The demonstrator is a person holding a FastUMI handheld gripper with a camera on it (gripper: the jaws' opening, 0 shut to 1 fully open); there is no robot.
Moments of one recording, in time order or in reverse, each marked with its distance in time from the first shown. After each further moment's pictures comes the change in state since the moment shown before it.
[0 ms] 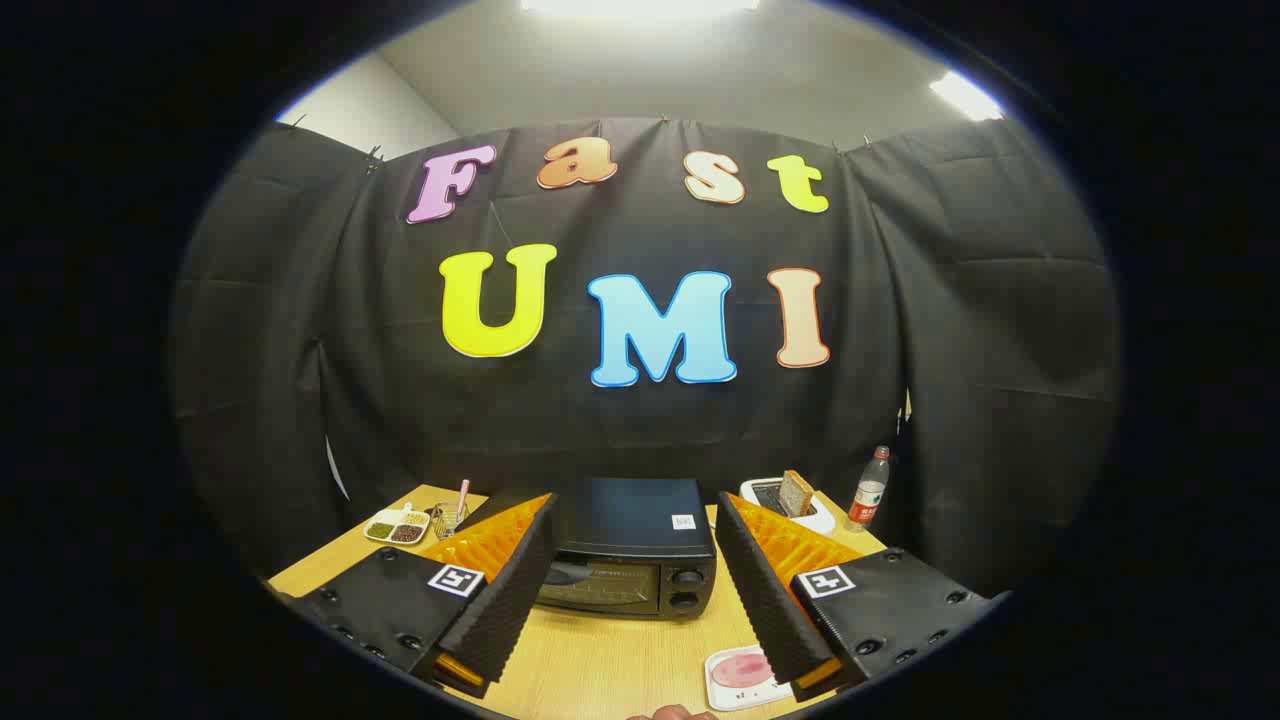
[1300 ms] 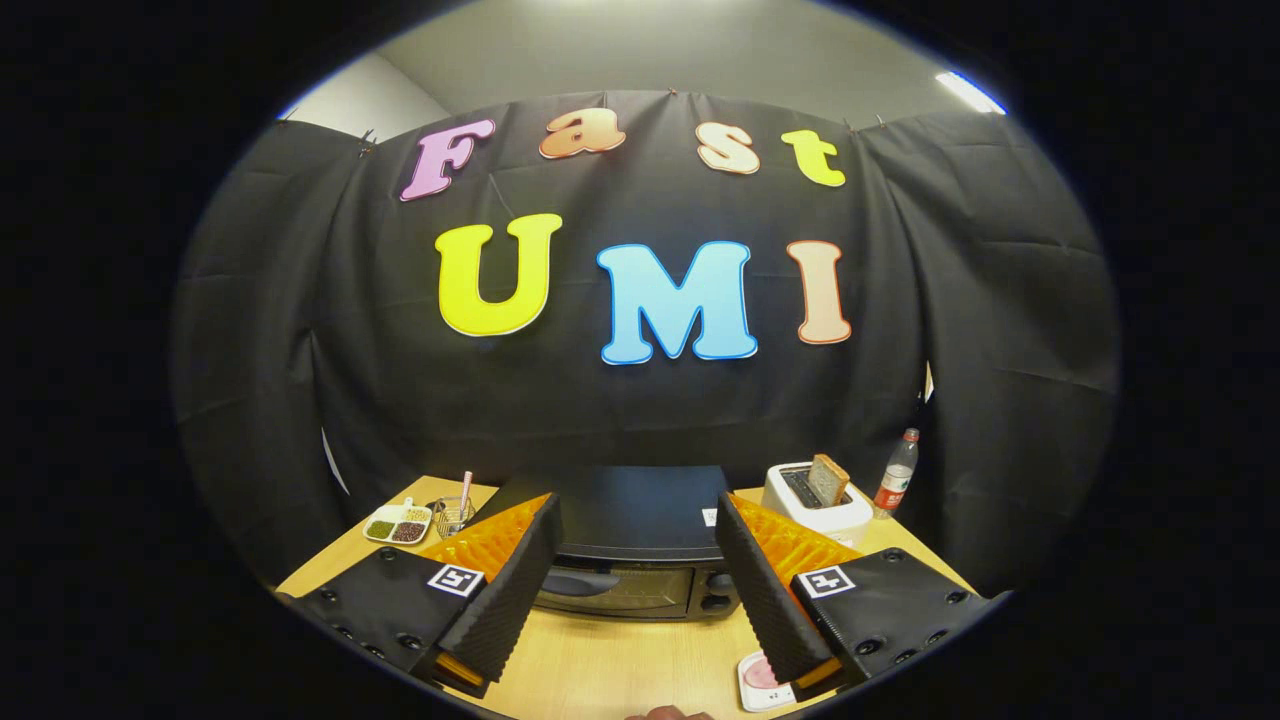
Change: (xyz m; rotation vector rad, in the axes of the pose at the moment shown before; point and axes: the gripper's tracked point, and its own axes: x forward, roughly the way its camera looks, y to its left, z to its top) arm 0.060 0.039 -0.021 0.016 0.087 0.016
